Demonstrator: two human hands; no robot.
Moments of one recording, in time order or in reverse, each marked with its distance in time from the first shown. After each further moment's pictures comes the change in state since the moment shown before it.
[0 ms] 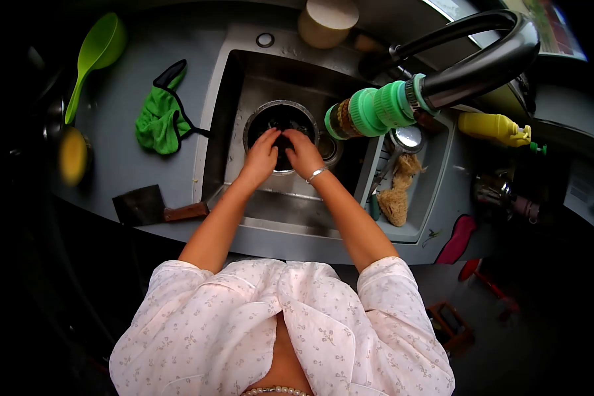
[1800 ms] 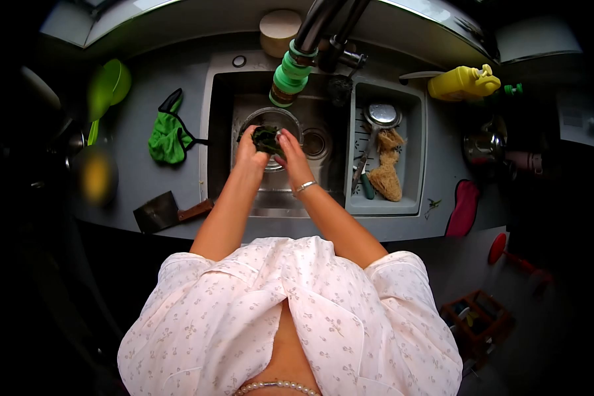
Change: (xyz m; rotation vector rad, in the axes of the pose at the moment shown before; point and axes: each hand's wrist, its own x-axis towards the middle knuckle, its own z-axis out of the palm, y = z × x) left_hand 0.027 0.052 -0.002 -1.732 0.350 -0.790; right_hand -0.049 -0.104 -0.030 1.198 0.336 0.518
